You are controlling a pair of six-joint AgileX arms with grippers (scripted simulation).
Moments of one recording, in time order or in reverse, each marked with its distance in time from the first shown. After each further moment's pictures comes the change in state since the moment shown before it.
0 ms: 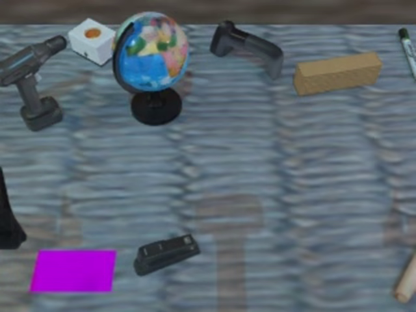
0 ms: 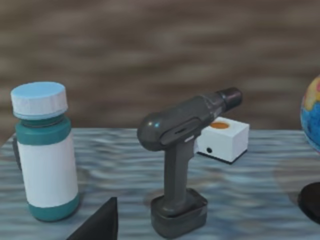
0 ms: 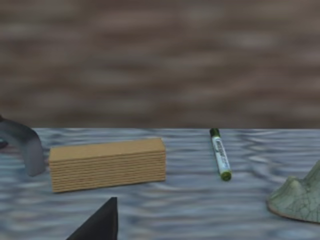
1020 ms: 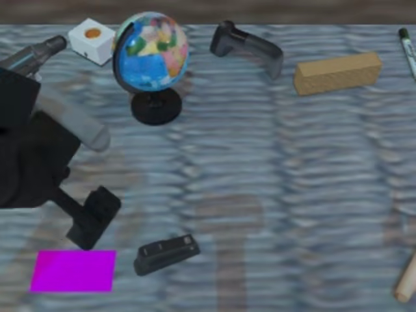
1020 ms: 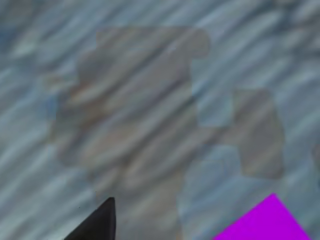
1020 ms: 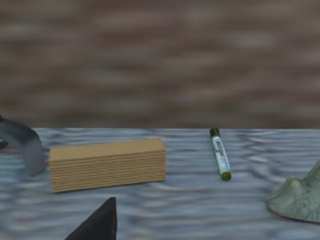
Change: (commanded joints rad) left arm -0.431 1.088 0.811 -0.706 -0.005 0.287; right arm 0.000 0.000 0.000 0.000 0.000 0.000
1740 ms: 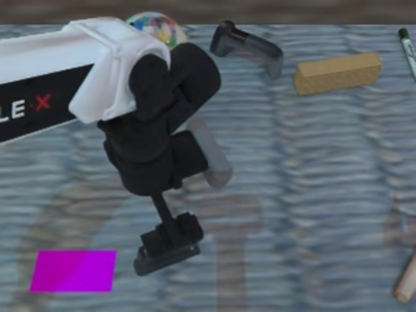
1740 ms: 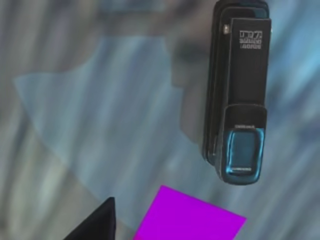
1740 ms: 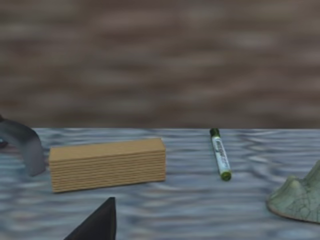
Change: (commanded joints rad) left arm -0.275 0.669 0.525 -0.439 -0.002 0.182; right arm 0.000 0.000 0.000 0.000 0.000 0.000
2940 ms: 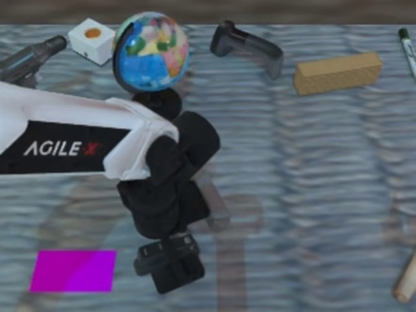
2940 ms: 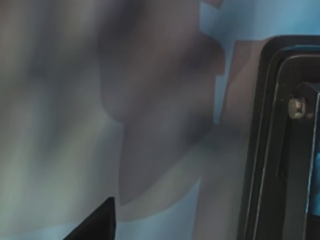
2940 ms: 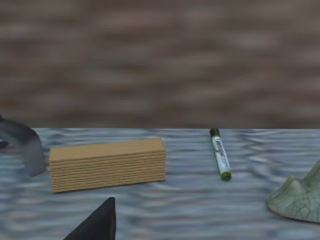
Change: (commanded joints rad) left arm 0.005 0.142 -0.245 0.386 0.001 0.007; right arm 0.000 0.000 0.000 0.000 0.000 0.000
